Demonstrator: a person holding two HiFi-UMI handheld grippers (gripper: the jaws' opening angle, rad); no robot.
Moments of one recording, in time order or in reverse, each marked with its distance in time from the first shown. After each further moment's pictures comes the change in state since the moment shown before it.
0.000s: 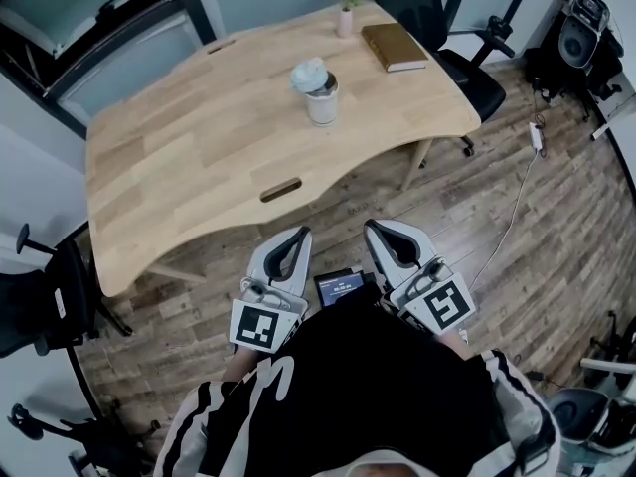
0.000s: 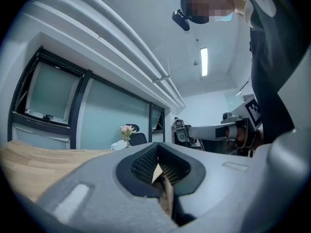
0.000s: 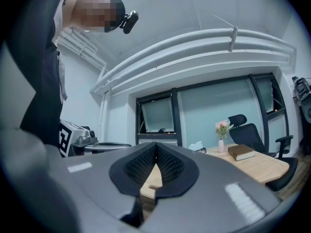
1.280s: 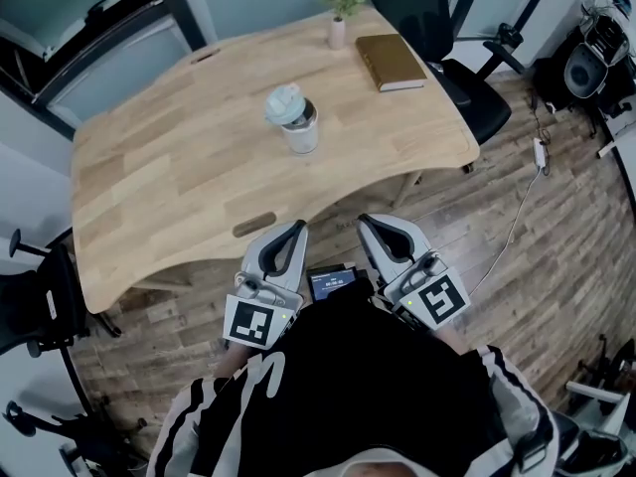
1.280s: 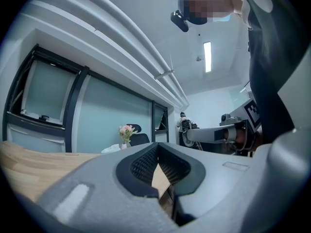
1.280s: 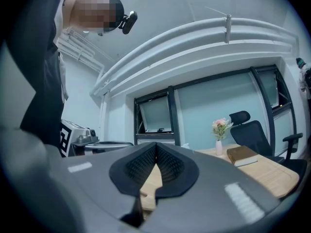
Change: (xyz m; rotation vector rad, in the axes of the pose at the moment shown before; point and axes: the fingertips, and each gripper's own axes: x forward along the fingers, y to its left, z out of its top) left arm 0.131 0.023 -0.003 0.012 -0.010 0.042; right arm 0.046 -0.126 0.000 0.022 0.000 0.067
